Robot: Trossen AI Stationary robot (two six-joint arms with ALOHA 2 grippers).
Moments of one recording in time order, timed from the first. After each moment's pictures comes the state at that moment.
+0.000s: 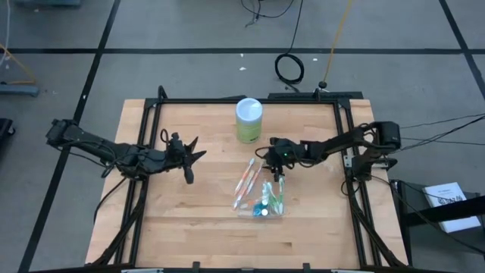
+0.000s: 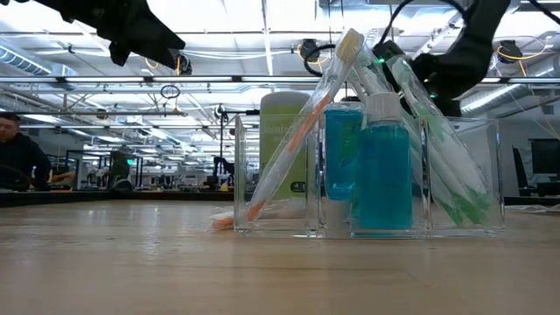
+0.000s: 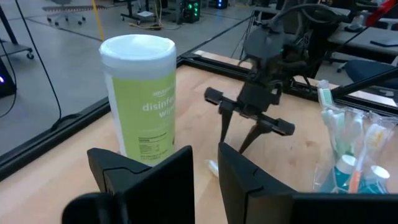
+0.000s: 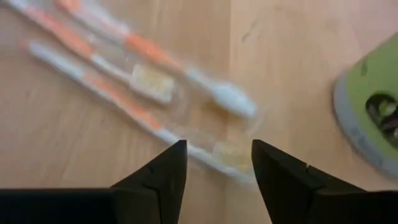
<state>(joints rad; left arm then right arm) -0.30 0.85 0.56 -0.03 -0.66 -0.32 -0.14 1.67 0.61 0.37 -0.07 -0.28</state>
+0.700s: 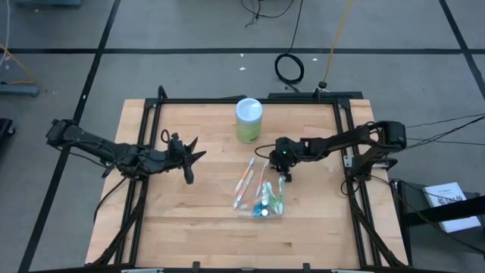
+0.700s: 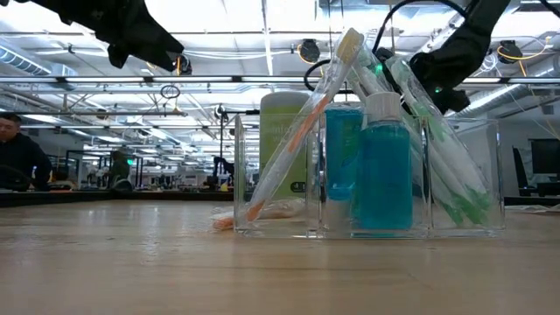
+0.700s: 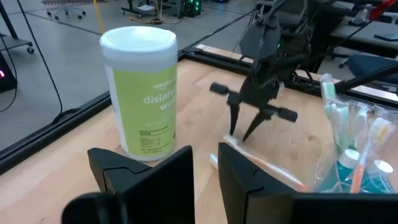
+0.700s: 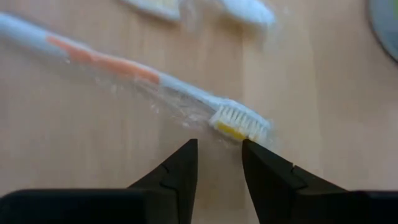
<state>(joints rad) -0.30 0.85 0.56 -0.05 -0.65 -0.34 -0.18 1.61 0.64 -0.02 -0.05 -0.24</state>
